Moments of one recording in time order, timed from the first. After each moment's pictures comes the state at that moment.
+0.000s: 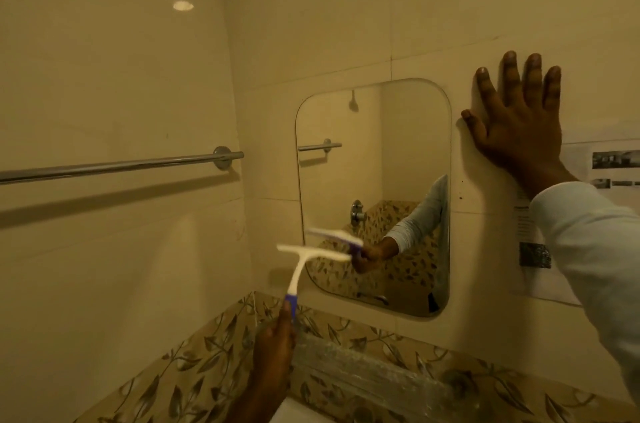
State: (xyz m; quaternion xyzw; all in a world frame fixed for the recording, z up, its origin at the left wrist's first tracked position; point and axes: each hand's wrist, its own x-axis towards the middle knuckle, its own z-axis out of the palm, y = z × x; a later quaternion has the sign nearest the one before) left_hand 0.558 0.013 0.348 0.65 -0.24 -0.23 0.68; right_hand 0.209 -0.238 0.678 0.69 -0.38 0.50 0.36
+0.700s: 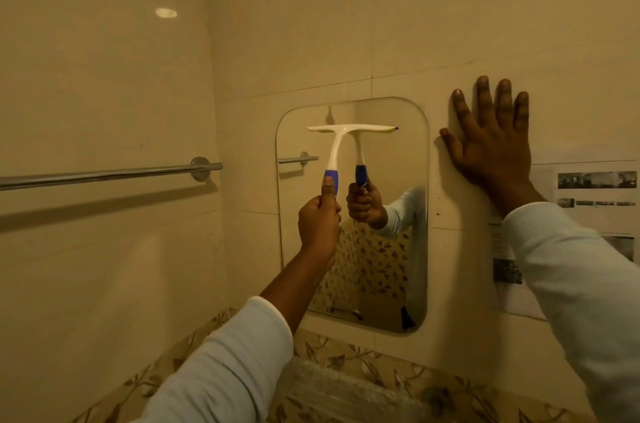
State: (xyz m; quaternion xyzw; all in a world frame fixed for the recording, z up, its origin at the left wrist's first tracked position) left_hand 0.461 -0.081 0.579 0.50 -0.37 -0.17 0.77; right_hand 0.209 -0.242 0.680 0.68 -0.39 0.50 0.37
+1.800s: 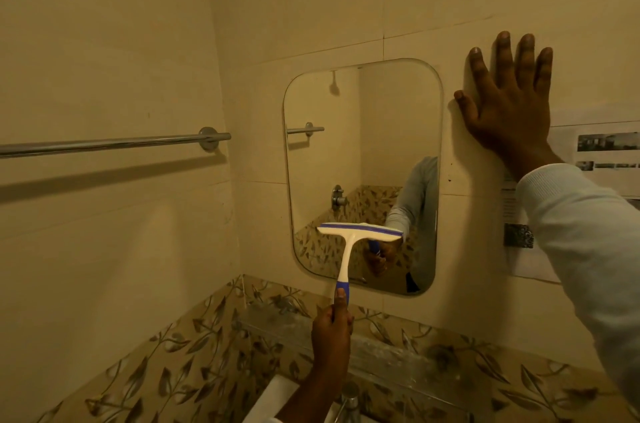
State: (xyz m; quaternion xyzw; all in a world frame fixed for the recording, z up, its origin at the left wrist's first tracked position) left_hand 0.452 -0.044 0.332 0.60 -0.28 -0.26 0.70; right_hand 0.209 -0.237 0.680 0.69 -0.38 0.50 0.36
